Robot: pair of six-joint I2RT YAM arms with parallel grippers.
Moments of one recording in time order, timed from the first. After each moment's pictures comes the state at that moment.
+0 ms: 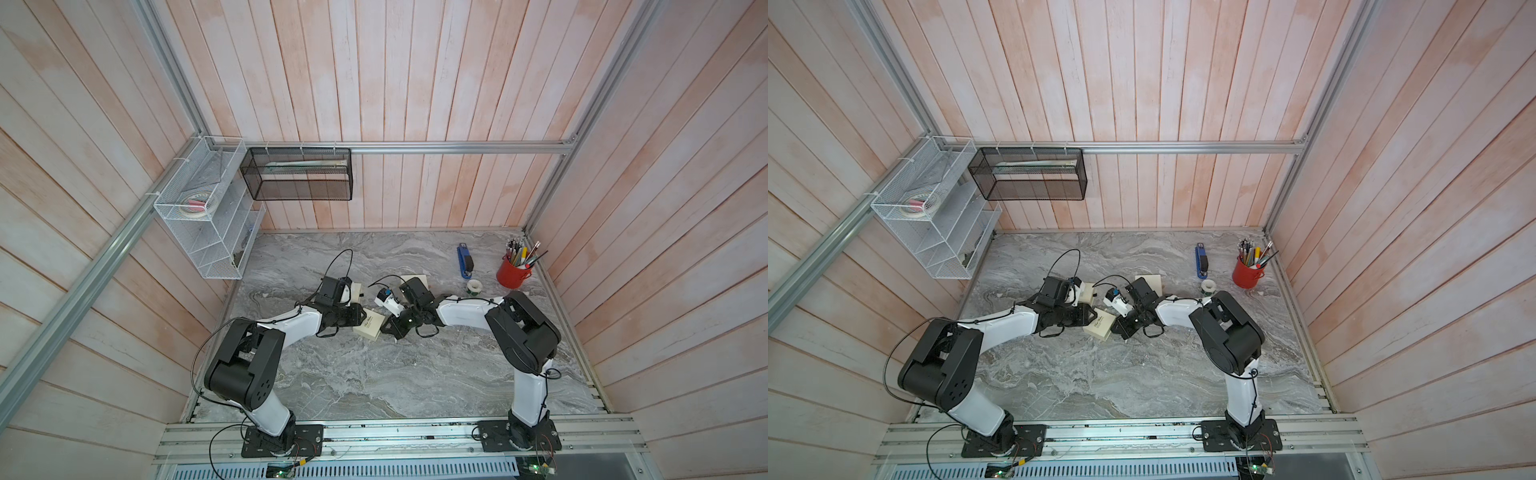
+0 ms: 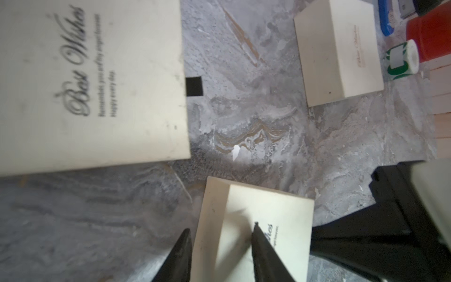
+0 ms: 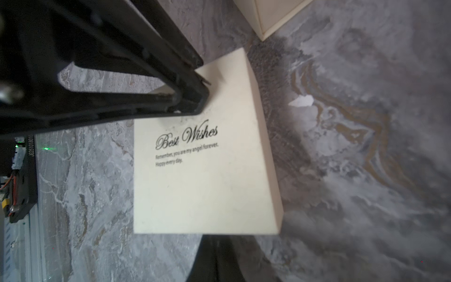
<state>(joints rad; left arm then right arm) -0.36 1.62 0.82 -0.15 0.31 -0.36 0.72 1.98 1.15 -0.15 -0.55 0.00</state>
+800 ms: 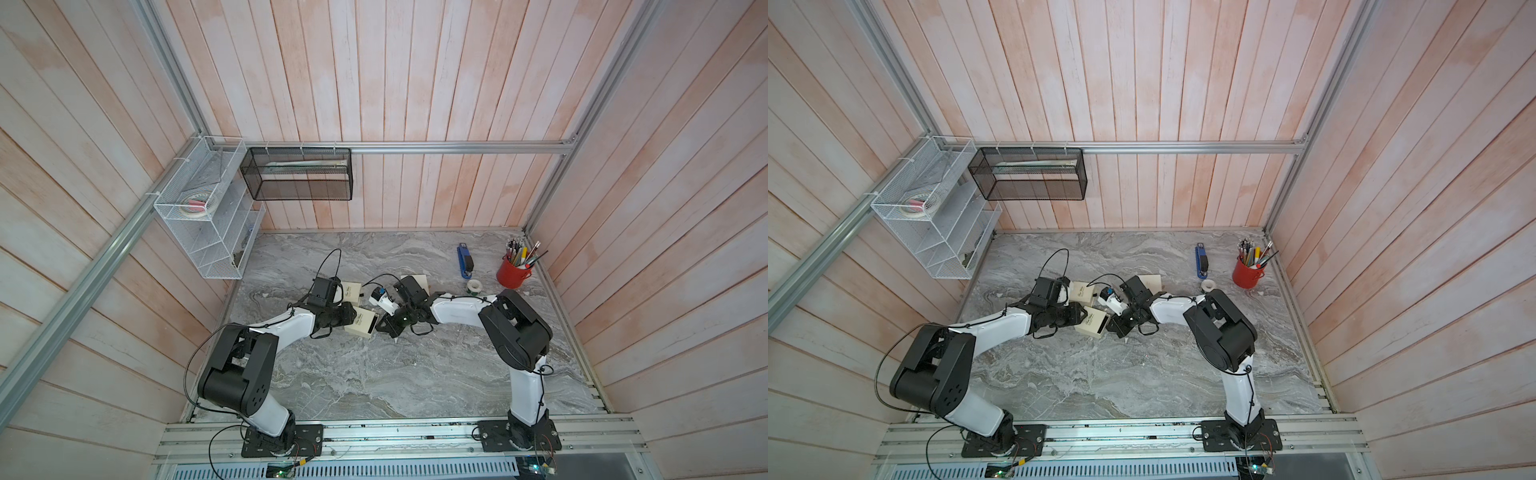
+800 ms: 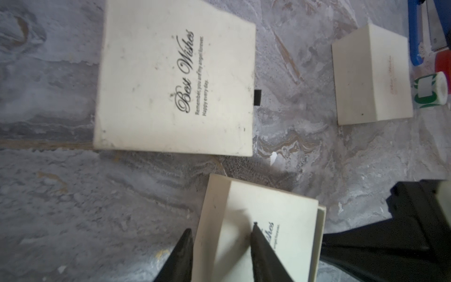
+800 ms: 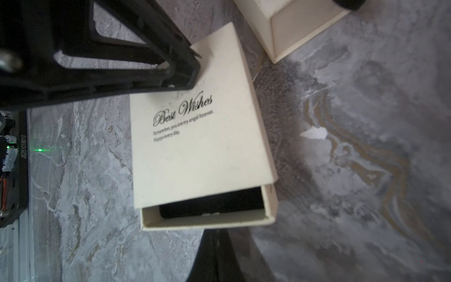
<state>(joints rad) -0.32 1.60 0.79 -0.16 0.26 -0.39 0.74 1.99 1.16 -0.16 -0.54 -0.03</state>
